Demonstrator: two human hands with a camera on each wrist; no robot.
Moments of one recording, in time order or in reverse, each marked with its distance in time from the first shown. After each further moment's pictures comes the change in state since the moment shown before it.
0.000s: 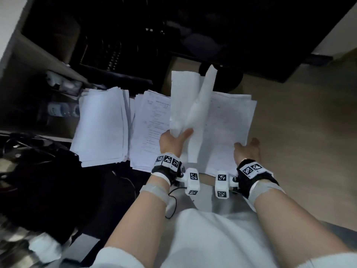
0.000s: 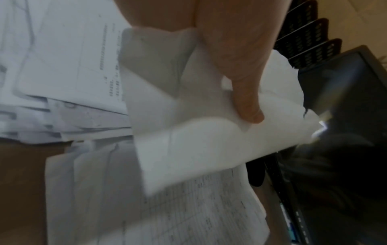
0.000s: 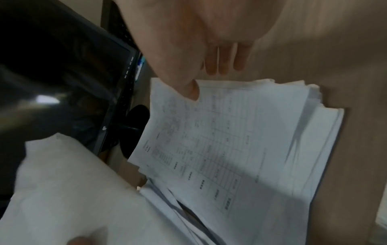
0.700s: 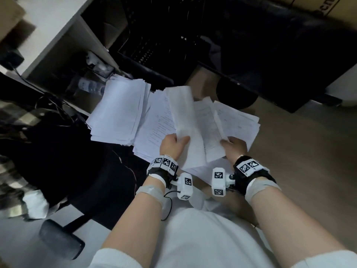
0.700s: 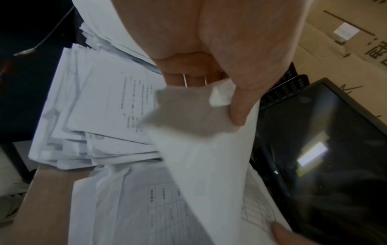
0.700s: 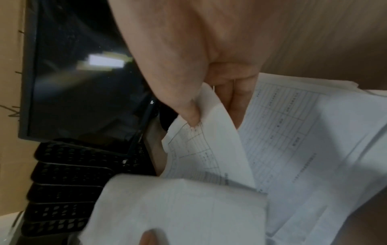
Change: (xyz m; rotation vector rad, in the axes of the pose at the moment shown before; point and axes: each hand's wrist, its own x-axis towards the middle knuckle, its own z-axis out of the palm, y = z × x) left_hand -0.038 -0.007 -0.008 0.090 0.044 -0.015; right_hand -0.014 -0.050 -0.019 0.040 -0.461 -0.342
